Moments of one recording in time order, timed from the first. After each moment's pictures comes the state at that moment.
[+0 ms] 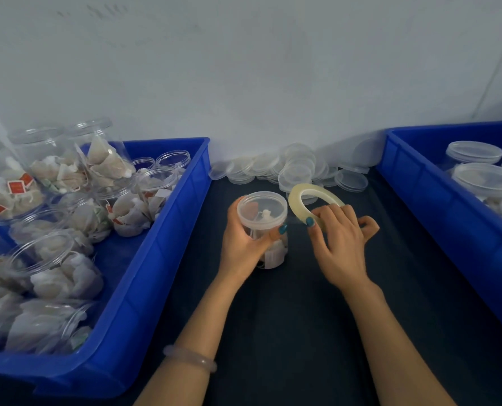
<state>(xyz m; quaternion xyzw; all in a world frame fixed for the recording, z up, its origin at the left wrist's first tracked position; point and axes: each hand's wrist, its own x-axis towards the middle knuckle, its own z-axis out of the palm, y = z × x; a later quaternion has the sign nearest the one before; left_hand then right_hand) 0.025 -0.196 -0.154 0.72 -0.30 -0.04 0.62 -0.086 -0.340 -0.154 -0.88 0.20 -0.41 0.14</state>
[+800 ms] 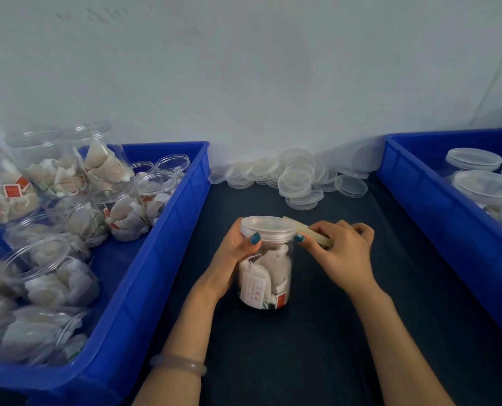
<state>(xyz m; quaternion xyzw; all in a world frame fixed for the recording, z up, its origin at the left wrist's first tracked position) 0.036 -0.172 -0.150 0.63 -0.34 -0.27 0.65 -0.093 -0.344 -0.146 -0.90 0.21 -0.30 0.23</state>
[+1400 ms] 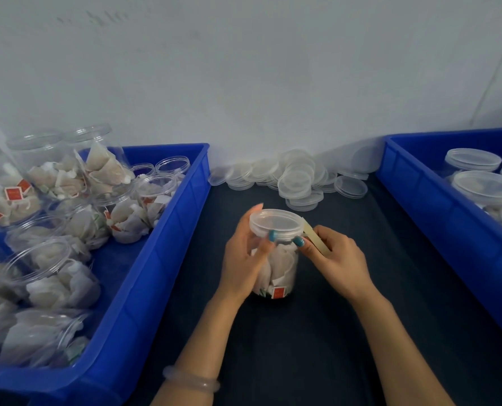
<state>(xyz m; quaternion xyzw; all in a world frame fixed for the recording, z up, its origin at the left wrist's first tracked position) 0.015 -0.188 -0.153 0.66 -0.35 -0.09 0.66 -0.098 -0.337 -0.145 -0.88 0.20 -0.26 0.35</state>
